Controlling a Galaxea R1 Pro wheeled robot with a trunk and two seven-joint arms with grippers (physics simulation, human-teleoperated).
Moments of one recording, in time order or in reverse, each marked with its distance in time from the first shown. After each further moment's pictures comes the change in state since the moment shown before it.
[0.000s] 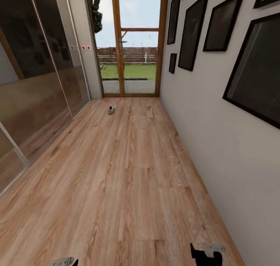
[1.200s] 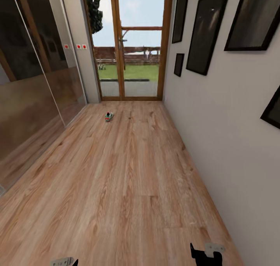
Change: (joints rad) left arm 0.000 0.000 0.000 0.000 0.000 0.000 0.000; right arm 0.000 0.000 0.000 0.000 0.000 -0.001 0.000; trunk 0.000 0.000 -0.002
